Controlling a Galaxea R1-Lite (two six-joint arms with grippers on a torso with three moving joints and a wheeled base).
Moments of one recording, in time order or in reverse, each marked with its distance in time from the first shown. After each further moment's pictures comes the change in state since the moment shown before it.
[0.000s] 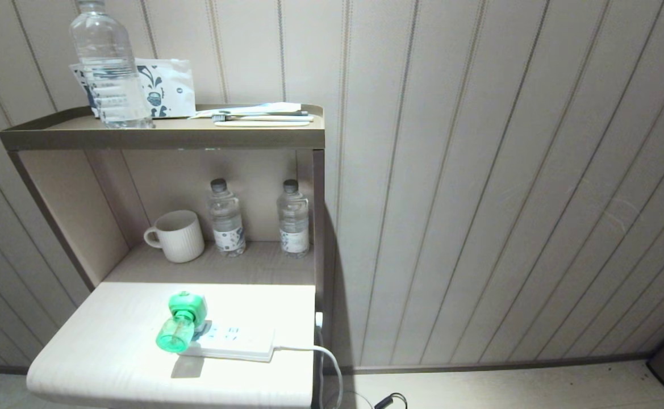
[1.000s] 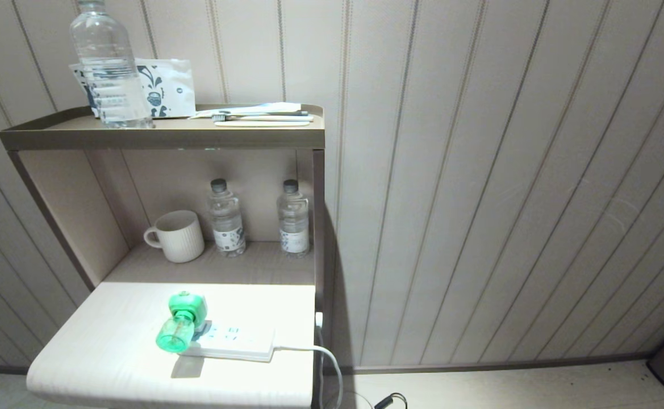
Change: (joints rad) left arm 0.000 0.000 0.000 0.000 0.000 0.001; right arm 0.002 0.000 0.000 0.000 0.000 0.004
